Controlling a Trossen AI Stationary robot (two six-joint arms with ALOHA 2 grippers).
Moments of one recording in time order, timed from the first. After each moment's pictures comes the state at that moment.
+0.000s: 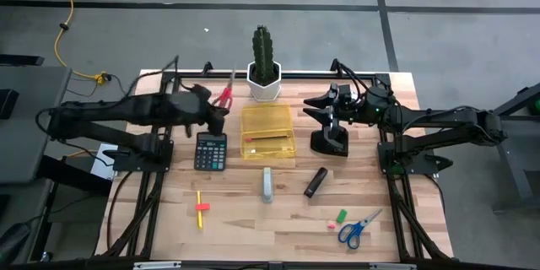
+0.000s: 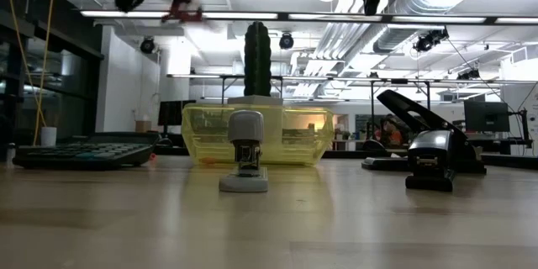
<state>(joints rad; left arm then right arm) 0.16 0.94 0.97 -0.59 -0.35 -0.67 -0.18 1.01 0.68 0.40 -0.06 0.31</state>
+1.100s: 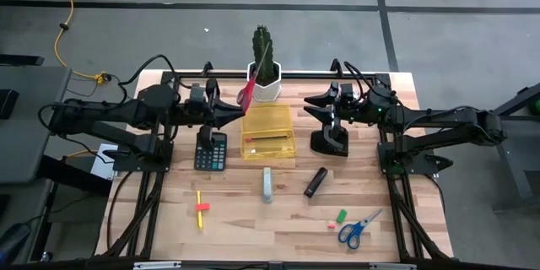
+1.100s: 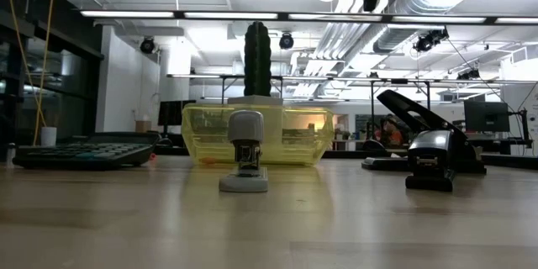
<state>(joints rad) 0.08 0.99 0.98 0.08 -0.08 -0.16 -0.18 1.01 0.68 0.45 -0.06 0.31</state>
